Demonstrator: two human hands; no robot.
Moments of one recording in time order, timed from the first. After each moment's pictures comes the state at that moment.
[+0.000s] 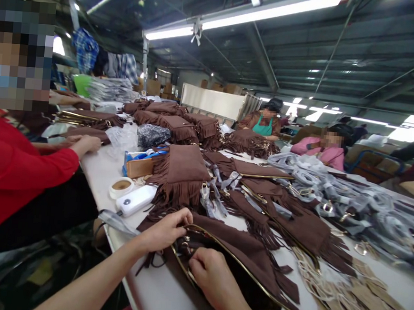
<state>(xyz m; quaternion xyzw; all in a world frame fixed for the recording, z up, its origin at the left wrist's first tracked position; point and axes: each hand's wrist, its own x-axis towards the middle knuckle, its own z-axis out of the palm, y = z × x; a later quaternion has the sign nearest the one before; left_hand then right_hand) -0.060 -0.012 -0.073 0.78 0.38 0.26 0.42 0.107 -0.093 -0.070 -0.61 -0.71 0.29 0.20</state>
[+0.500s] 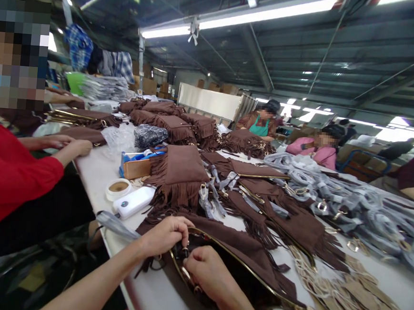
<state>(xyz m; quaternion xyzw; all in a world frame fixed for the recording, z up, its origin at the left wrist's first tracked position) -0.062 -0.014 -0.072 0.77 0.36 0.26 0.46 0.094 -0.083 -0.071 -0.62 -0.56 0.49 0.23</state>
